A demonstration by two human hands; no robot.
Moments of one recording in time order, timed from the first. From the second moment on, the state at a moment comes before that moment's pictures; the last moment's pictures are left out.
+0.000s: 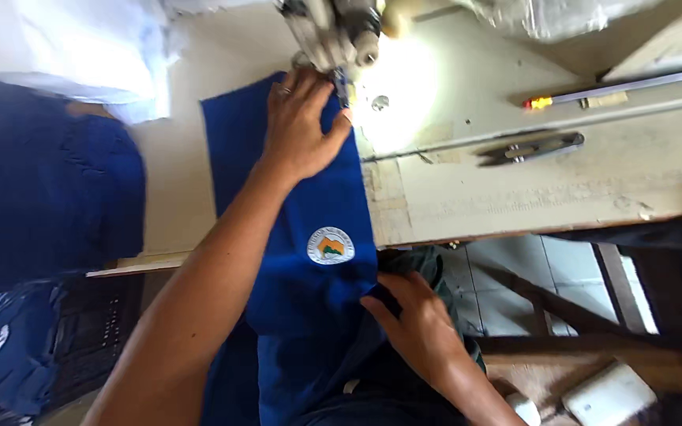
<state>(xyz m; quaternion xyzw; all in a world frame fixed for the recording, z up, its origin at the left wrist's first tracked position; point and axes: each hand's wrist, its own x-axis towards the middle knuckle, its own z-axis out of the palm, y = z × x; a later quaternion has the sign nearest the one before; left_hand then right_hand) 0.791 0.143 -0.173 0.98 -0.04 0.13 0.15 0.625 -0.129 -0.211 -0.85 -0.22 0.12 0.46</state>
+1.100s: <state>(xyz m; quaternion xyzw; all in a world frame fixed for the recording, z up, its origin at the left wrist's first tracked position) 0.863 0.297 0.033 0.90 0.03 0.40 0.19 0.750 -0.109 -0.176 -0.79 -0.29 -0.08 0.54</state>
